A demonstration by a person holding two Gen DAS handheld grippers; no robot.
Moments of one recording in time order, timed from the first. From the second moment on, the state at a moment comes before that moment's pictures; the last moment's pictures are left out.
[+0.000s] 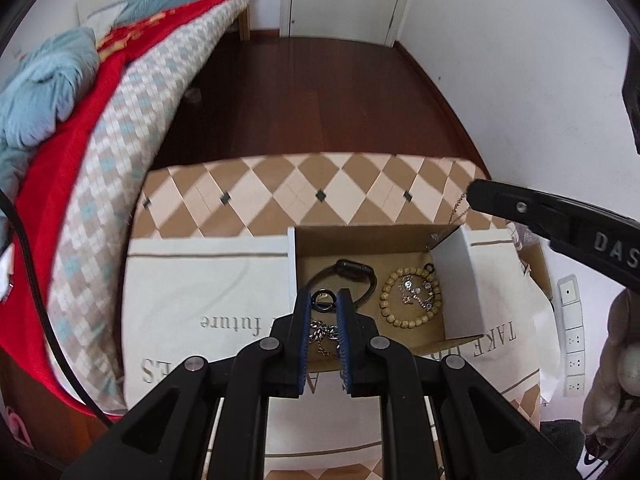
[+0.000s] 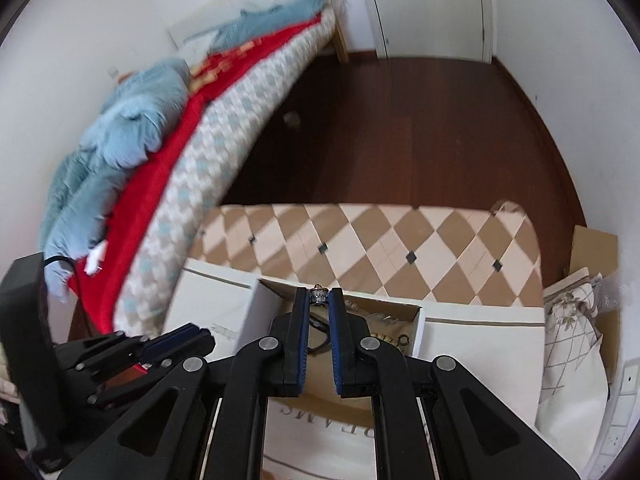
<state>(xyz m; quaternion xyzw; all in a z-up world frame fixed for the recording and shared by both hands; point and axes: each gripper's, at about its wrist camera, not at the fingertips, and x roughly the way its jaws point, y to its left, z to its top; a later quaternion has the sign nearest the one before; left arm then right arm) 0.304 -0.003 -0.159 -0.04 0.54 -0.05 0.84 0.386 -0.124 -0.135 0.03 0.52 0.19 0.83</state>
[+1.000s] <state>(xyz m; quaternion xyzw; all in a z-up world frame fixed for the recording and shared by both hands) 0.307 0.017 -0.181 0.01 0.56 0.05 0.83 0.352 -0.160 -0.179 -0.03 0.57 0.05 0.82</state>
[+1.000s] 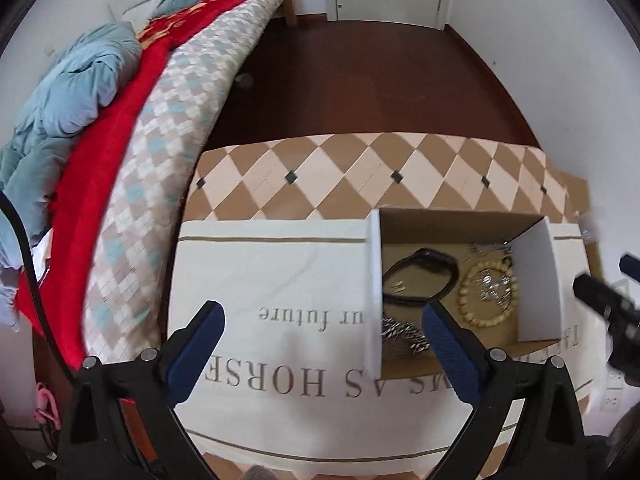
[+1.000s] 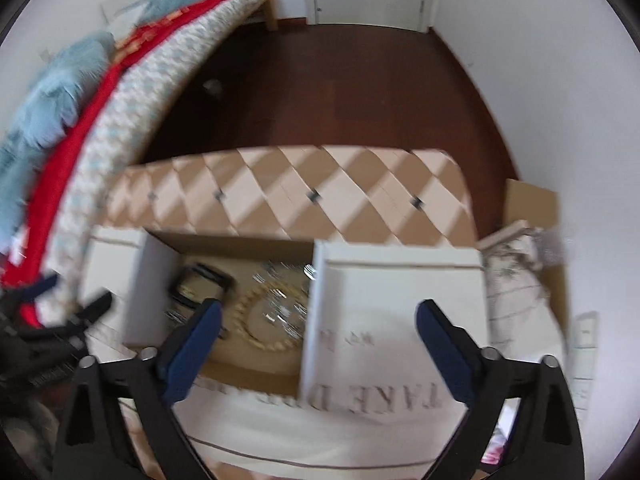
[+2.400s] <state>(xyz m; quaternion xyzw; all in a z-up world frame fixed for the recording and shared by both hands) 0.080 -0.004 0.024 -0.02 0.42 0.02 0.91 0.091 -0.168 0.043 -0.04 0.38 0.01 0.92</state>
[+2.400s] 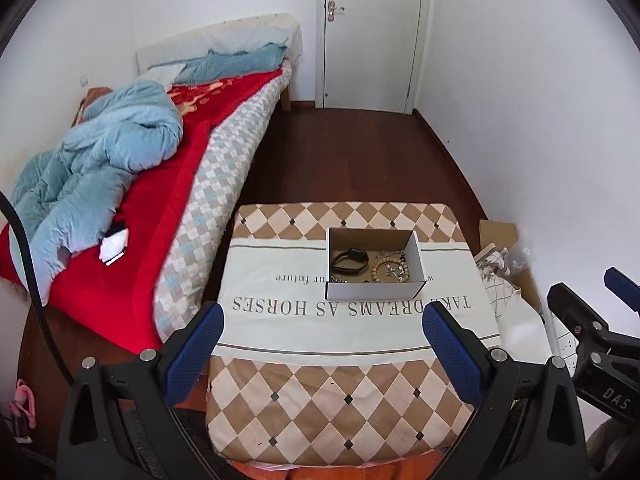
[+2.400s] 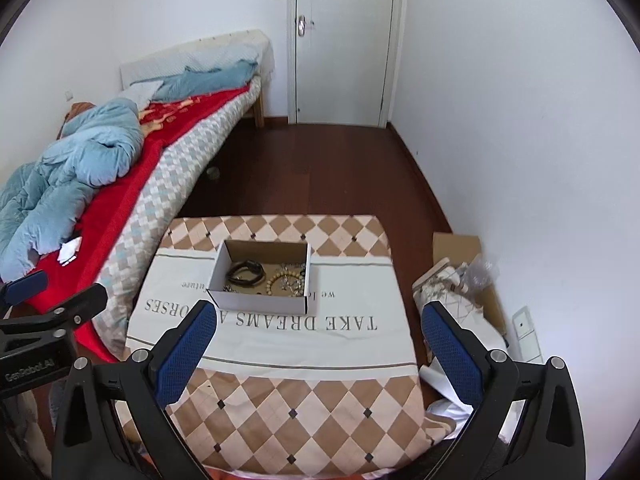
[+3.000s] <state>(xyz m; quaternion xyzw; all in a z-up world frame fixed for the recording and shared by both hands) 0.061 0.004 0.053 -0.05 0.40 0.02 0.91 0.070 -0.164 0.071 -0.04 0.37 0.03 0.93</state>
